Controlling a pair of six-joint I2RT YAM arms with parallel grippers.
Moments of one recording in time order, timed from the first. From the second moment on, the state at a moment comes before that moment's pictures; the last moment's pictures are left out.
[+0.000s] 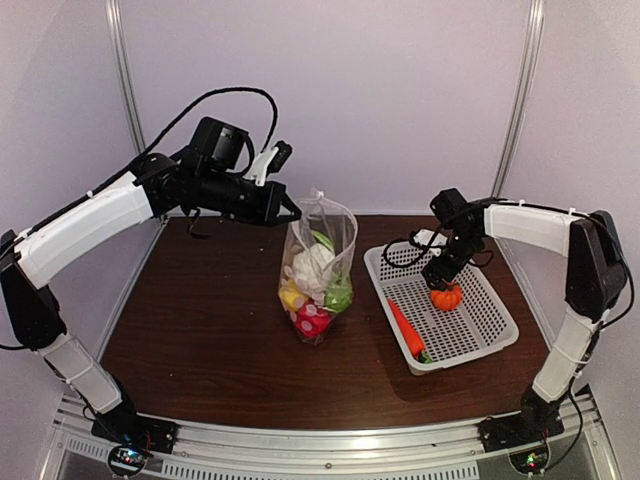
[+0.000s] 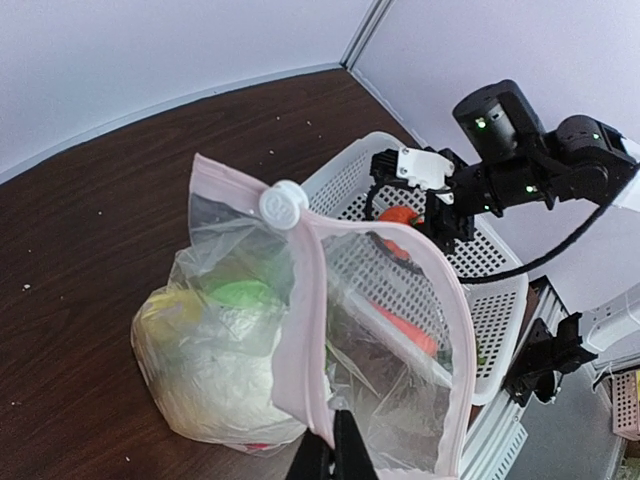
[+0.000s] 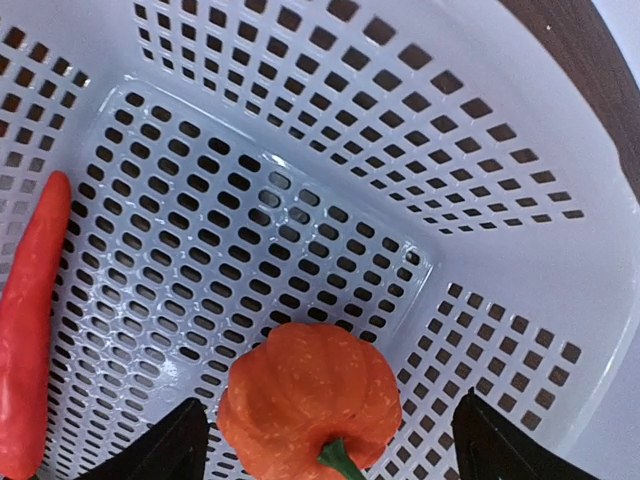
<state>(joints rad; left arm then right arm) -0.77 1.58 1.65 -0.66 0.22 -0.33 0.38 1.73 1.33 -0.79 0.11 -0.40</state>
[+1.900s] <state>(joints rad) -0.77 1.64 1.68 -0.61 0.34 -0.36 0.62 1.64 1.63 -0.48 -0.79 -0.15</state>
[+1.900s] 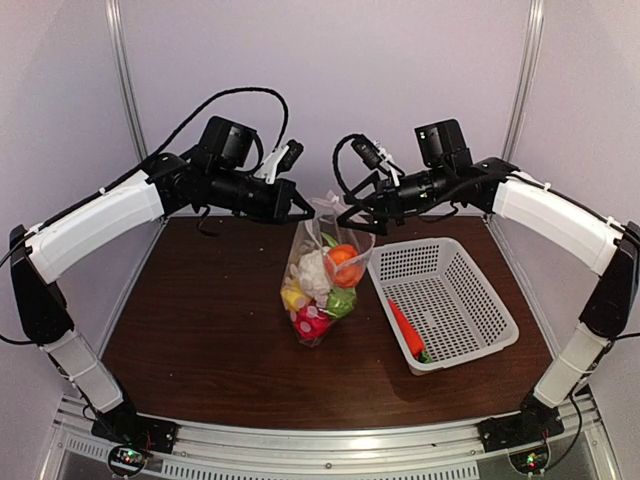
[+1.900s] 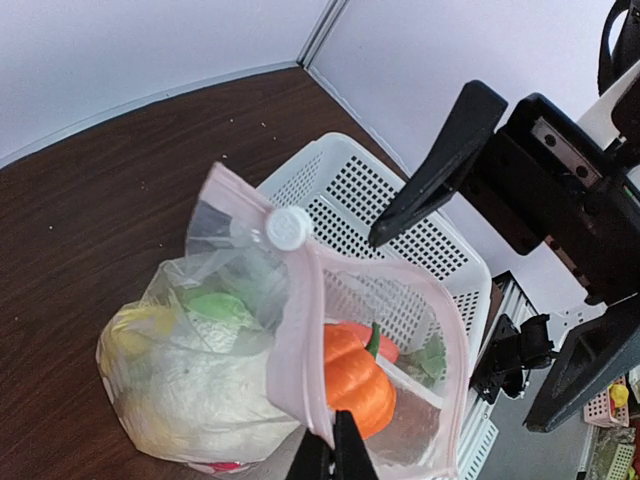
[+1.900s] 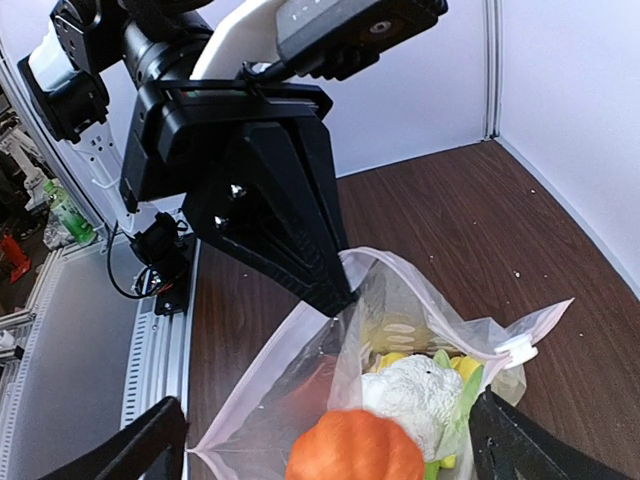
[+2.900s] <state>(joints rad) -0.77 1.56 1.66 -0.69 0.17 -0.29 0.34 1.53 1.03 -0.78 -0.38 -0.37</state>
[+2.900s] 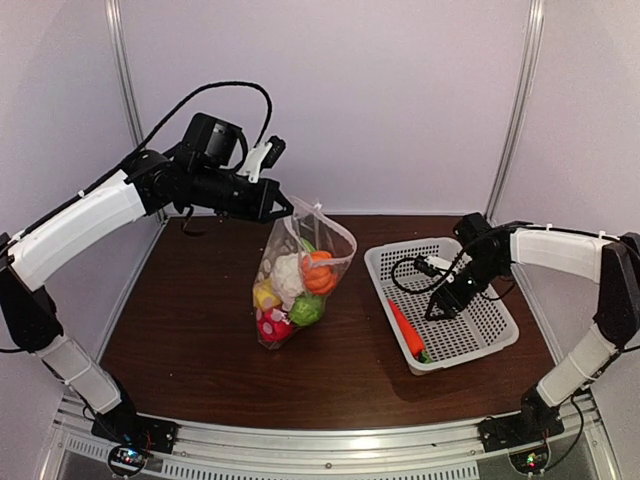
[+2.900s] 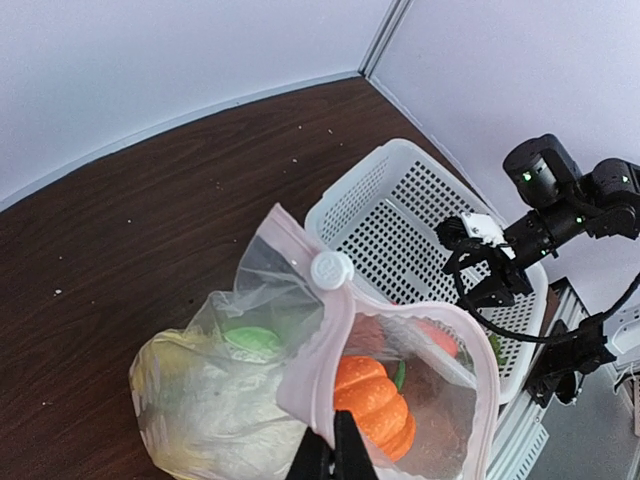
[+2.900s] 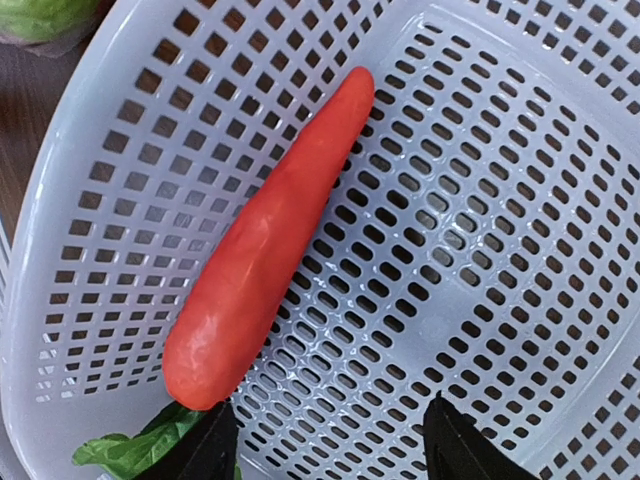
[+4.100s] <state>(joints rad) -0.77 1.55 1.63 -0.68 0.16 -0.32 0.41 1.66 1.15 -0.77 -0.44 -0.27</state>
